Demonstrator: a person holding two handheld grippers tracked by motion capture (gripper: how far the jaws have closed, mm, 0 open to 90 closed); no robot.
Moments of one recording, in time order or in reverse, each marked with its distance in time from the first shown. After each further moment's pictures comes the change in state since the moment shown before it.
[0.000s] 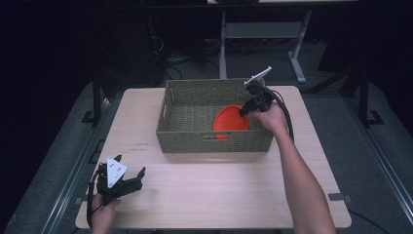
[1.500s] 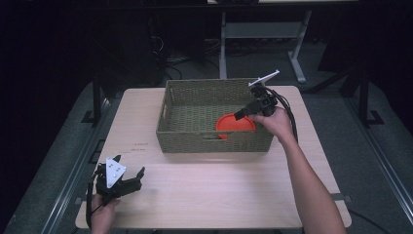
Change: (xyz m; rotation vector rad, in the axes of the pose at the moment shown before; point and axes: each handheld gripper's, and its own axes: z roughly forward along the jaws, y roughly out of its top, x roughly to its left) left arm 0.001 -0.001 -0.002 -0.006 0.007 -0.009; right arm 0.003 -0.019 -0.014 -0.063 0.184 0.013
